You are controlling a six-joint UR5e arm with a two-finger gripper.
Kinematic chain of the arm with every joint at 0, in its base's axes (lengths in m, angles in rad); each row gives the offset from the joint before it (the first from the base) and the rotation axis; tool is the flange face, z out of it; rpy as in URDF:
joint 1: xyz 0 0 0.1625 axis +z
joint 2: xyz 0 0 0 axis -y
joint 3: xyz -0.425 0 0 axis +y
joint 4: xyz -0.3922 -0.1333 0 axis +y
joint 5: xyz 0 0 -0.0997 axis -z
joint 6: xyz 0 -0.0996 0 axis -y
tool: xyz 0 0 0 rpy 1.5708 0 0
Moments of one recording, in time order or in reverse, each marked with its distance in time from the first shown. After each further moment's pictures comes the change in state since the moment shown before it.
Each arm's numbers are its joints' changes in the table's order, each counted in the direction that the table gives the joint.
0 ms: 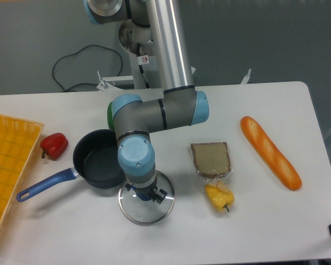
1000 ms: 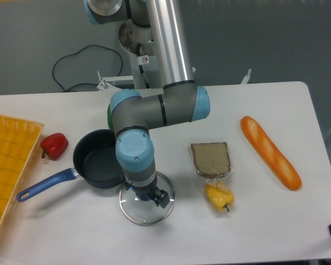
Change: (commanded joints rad) arm 0.002 0.040 -0.051 0.003 0.023 0.160
